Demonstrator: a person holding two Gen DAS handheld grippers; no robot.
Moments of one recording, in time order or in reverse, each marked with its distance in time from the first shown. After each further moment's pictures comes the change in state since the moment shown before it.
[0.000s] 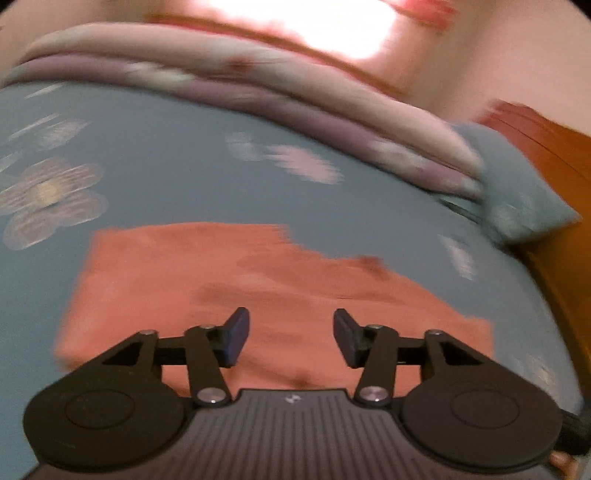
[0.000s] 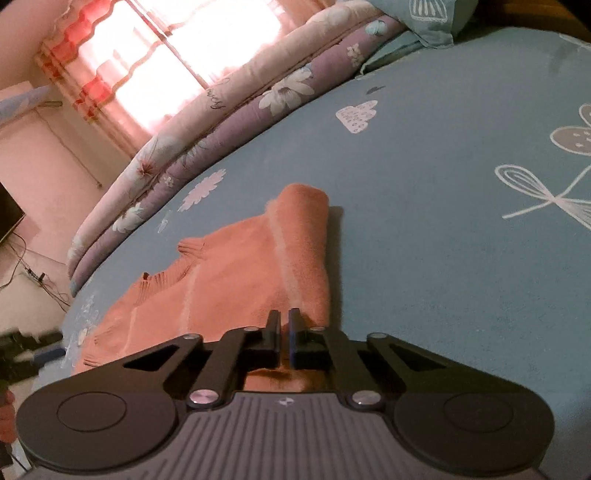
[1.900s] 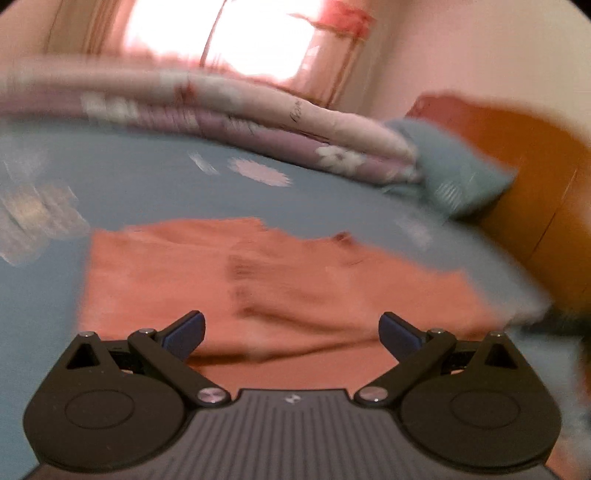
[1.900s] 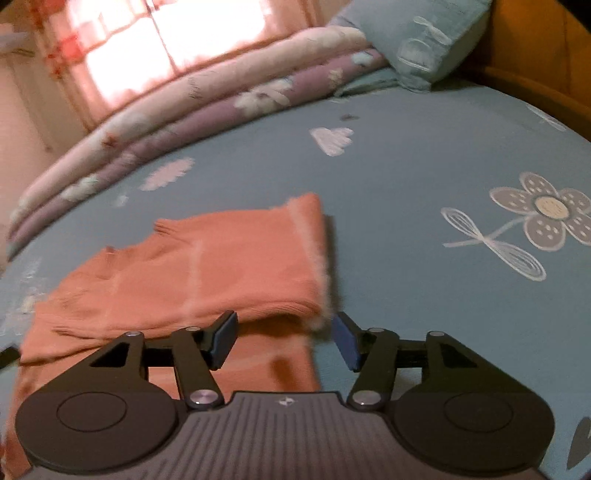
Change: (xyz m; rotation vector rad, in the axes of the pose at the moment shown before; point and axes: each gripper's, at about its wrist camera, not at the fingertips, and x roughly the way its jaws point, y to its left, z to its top) left arm -0.022 0.070 -0.045 0.075 -0.088 -0.180; right arm -0.045 0.066 -0.021 -0.152 -0.009 -0.278
